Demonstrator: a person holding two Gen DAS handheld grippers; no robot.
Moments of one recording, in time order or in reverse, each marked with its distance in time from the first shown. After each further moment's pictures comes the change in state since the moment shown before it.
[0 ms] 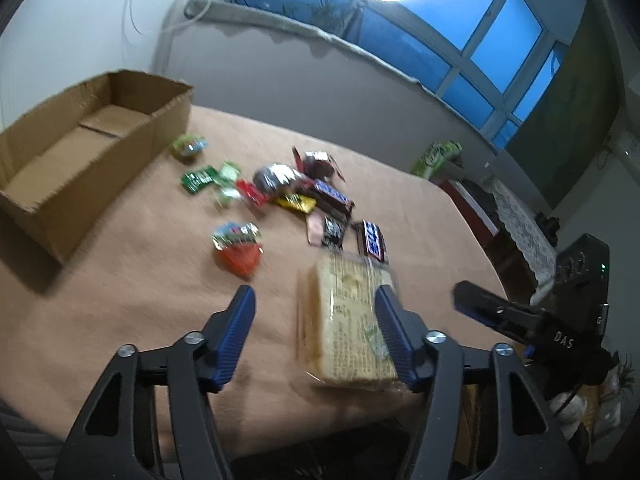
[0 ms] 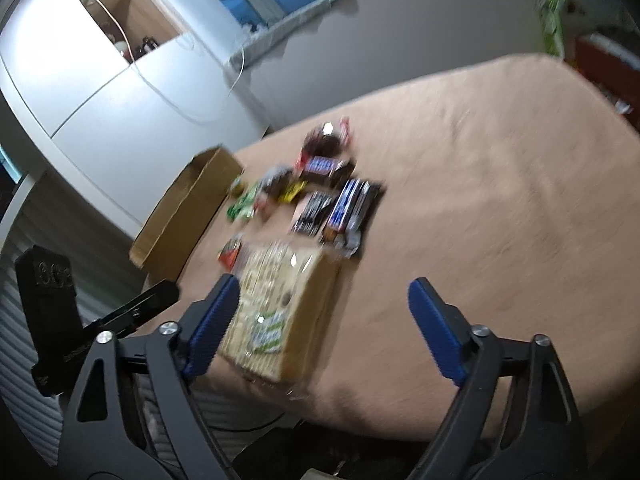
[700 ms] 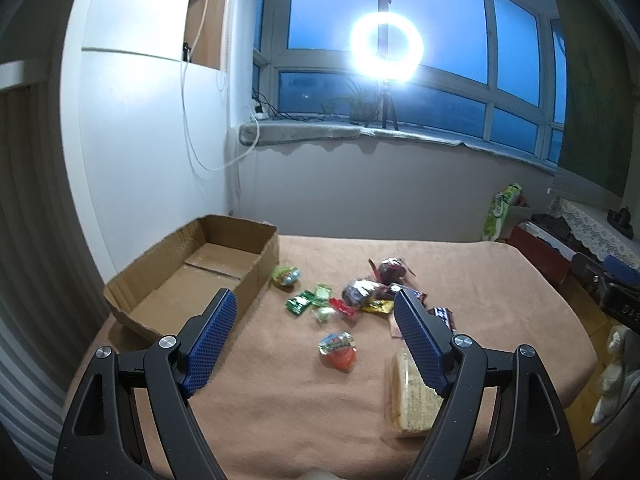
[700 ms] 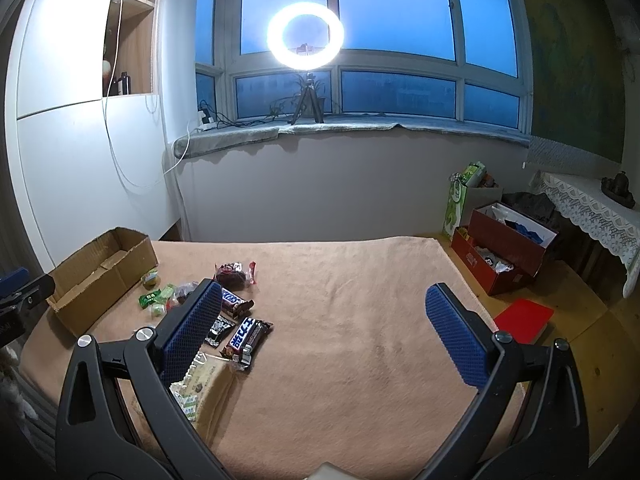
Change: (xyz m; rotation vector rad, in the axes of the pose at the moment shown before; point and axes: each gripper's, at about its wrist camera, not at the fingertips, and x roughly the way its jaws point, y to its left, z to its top) left arm -0.071 -0.028 0.021 0.207 -0.348 0.362; right arm -0.104 0.056 0.023 -0.281 -0.463 -0.492
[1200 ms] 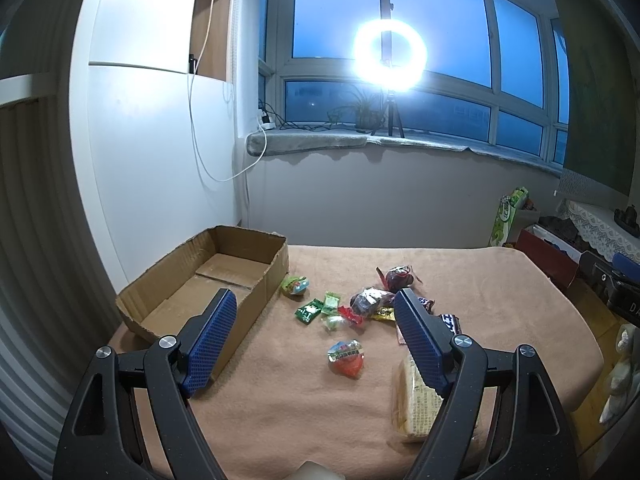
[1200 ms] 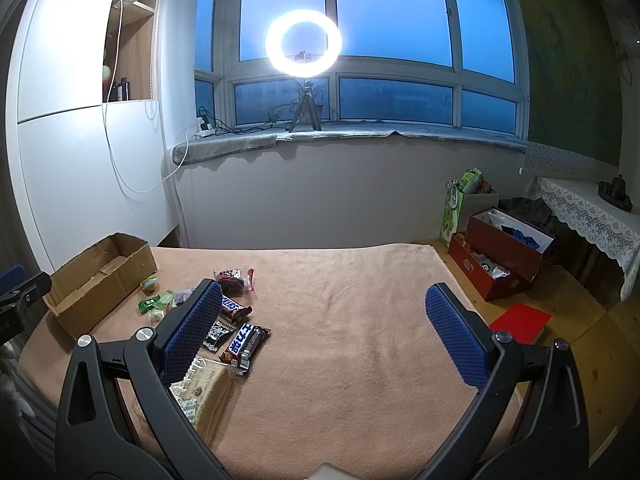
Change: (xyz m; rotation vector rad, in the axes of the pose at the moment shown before) left arm -0.008 0.000 0.006 0.016 -0.043 0.047; right arm -0.008 -0.003 0.004 -0.005 -0.038 -0.009
